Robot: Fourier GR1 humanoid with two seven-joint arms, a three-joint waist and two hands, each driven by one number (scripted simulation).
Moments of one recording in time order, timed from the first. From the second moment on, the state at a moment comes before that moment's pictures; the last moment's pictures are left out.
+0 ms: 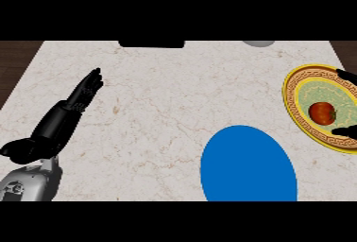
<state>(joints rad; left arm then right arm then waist) -0.19 0.23 -0.01 -1.66 -0.02 -0.22 0.00 -0.66 -0.75 0.05 -0.31 0.29 0.02 -1.10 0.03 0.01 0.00</state>
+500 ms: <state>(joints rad) -0.20 0.24 0.00 -1.66 -0.02 -0.23 0.01 -0.67 -0.79 -0.01 -0.29 0.13 0.35 -0.97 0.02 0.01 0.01</state>
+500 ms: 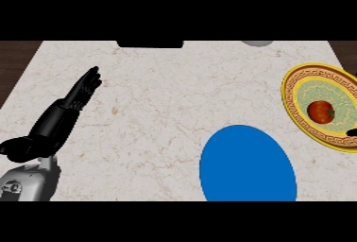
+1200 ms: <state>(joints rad) -0.18 0.24 0.01 -1.67 -0.02 -0.23 -0.01 -0.64 -0.95 -0.04 -0.36 -0.02 0.57 -0.84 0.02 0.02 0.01</state>
